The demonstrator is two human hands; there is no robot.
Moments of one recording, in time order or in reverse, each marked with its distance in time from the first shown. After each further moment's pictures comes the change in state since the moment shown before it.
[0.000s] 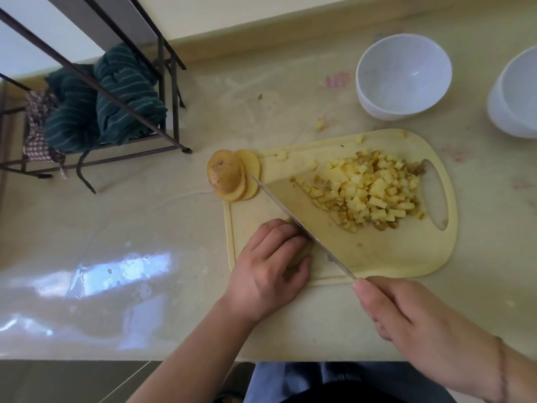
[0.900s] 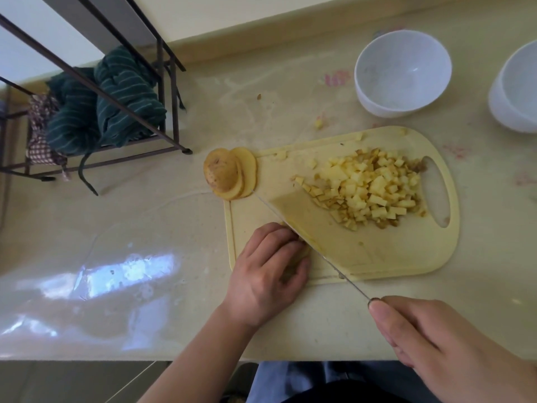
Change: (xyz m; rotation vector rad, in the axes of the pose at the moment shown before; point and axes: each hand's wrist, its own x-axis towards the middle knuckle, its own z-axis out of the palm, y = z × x) left_hand -0.008 0.002 -0.002 0.013 0.034 -0.021; right_hand -0.021 0.003 -0.003 0.016 -0.037 0.072
